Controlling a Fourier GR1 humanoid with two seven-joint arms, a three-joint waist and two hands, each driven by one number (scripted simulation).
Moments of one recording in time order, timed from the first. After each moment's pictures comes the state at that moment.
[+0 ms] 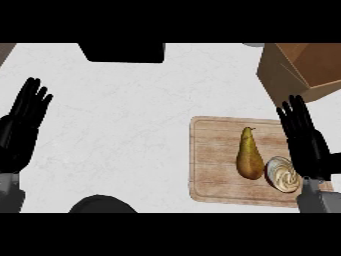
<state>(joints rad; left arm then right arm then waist) -0.11 0.39 -0.02 -1.63 0.33 0.17 0.08 -0.09 -0.19 -0.03 -1.42 -0.40 -0.02 -0.13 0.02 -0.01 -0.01</state>
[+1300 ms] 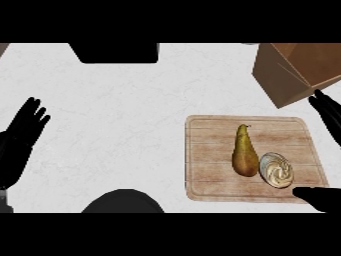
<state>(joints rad) -0.01 0.42 0.01 -1.62 0.39 0.09 0.19 0.02 -0.73 0.19 -2.10 0.47 -0.04 0.32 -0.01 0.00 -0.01</state>
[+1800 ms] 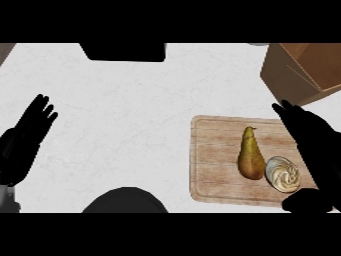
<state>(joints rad) -0.03 0.40 -0.01 -1.63 0.38 0.09 0.20 -0.24 -0.67 0.41 -2.11 0.51 0.35 0.91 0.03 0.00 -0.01</state>
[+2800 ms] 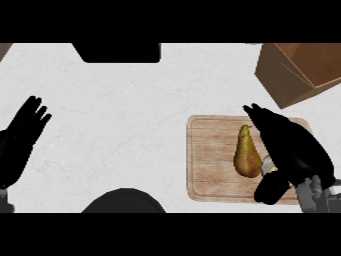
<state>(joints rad) -0.01 0.38 0.04 -1.64 0.36 0.05 0.22 -0.36 -0.47 0.45 -1.94 0.45 0.48 1.03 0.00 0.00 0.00</state>
